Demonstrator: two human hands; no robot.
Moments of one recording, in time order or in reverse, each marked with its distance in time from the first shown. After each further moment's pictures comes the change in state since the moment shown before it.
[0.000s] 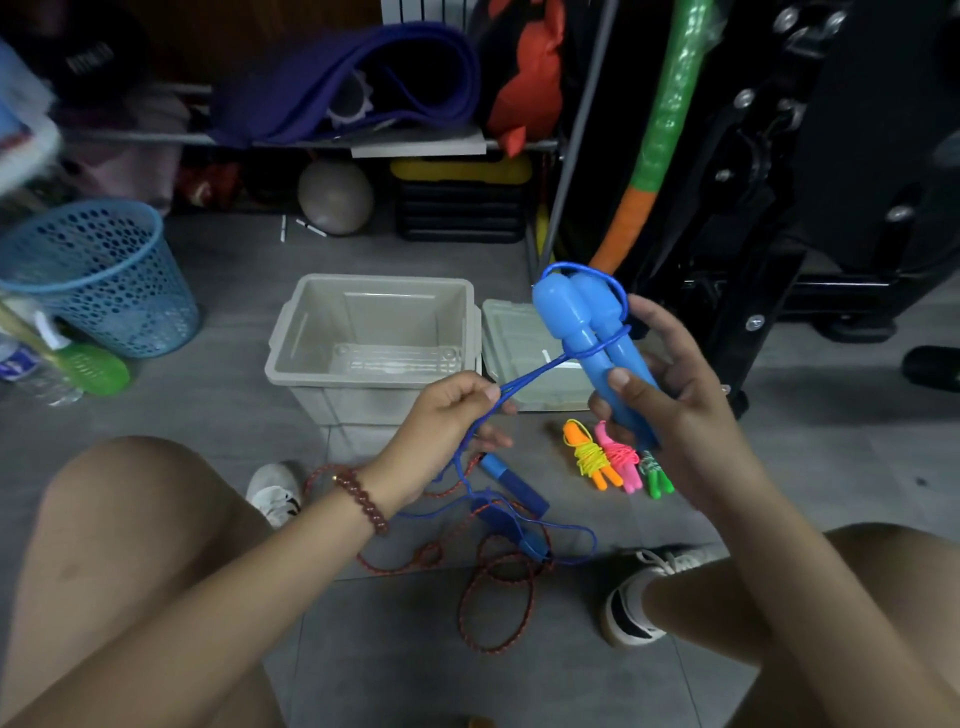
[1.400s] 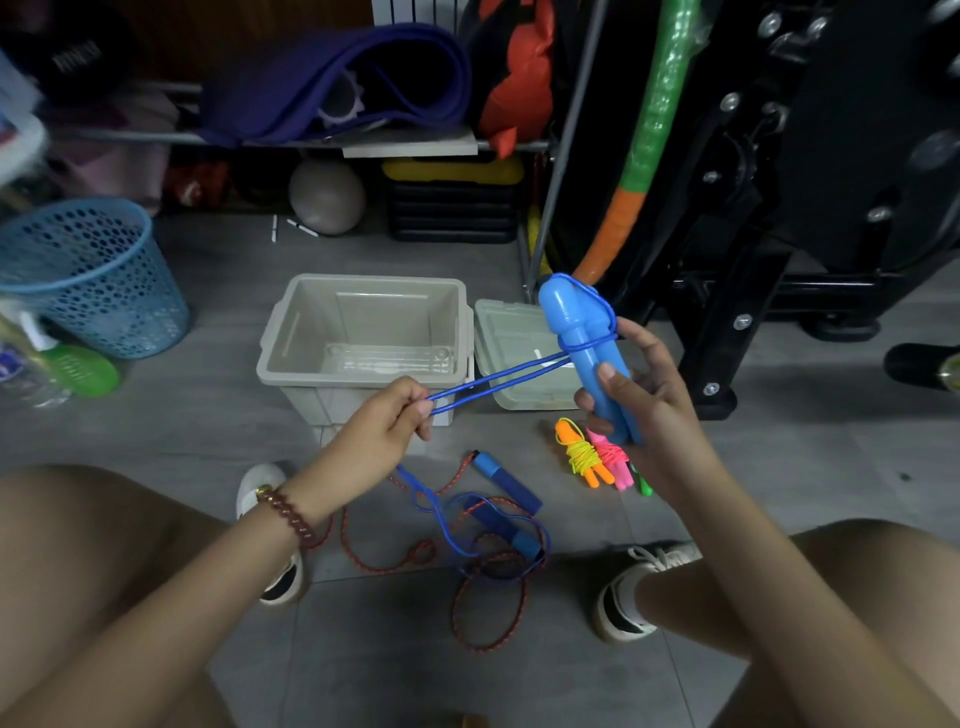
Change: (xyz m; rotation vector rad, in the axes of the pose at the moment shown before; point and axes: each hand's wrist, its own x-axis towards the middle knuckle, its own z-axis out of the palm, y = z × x) left_hand 0.000 -0.024 -0.056 0.500 0.024 0.226; right_hand 0.011 0.027 -0.009 0.198 0.111 0.076
